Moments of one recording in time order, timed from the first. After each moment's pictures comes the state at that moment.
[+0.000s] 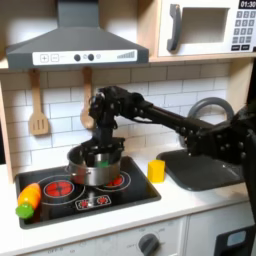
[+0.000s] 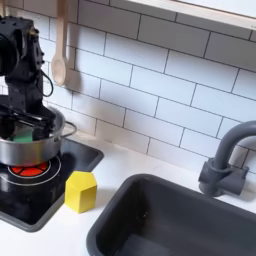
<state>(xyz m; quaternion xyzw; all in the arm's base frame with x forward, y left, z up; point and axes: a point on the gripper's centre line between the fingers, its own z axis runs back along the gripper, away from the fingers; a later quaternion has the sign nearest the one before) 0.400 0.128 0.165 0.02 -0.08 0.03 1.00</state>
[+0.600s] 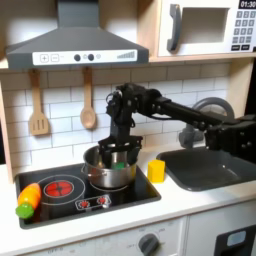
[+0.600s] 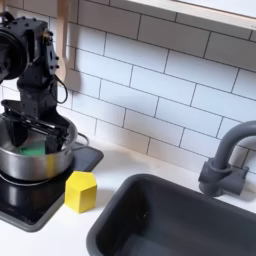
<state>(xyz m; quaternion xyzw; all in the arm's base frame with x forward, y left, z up) 0.381 0.095 0.172 0.01 -0.07 0.00 1.00</state>
